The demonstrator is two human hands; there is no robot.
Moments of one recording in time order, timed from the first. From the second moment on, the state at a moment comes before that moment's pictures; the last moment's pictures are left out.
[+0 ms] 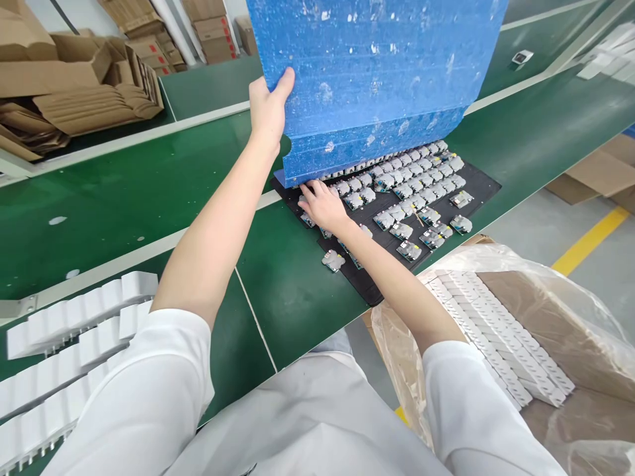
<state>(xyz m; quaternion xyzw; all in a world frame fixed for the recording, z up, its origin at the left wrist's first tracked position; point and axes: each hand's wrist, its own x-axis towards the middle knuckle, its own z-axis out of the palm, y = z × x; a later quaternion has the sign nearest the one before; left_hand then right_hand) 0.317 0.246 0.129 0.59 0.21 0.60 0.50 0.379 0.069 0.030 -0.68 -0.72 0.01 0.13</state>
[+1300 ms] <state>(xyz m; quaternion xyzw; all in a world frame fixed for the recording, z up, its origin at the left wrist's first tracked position) 0.321 0.214 0.158 0.53 0.25 0.59 0.56 0.445 0.070 0.017 -0.76 -0.64 -0.02 0.14</state>
